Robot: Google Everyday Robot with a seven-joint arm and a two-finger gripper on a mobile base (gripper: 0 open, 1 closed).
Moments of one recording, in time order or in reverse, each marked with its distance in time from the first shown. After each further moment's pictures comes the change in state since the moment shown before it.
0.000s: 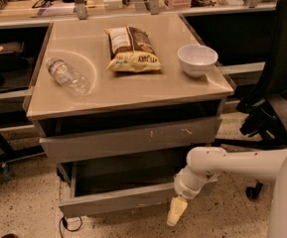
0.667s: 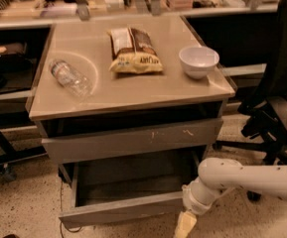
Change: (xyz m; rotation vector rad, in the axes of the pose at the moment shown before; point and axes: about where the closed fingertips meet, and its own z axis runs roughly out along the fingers) arm 0.023 0.054 -0.017 -0.051 -0.007 0.045
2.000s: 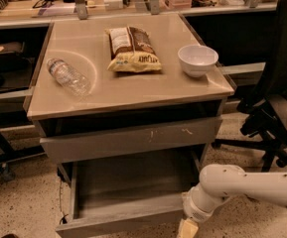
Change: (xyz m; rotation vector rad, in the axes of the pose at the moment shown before) arm 0.011 0.025 -0.003 0.006 -0.002 -0.006
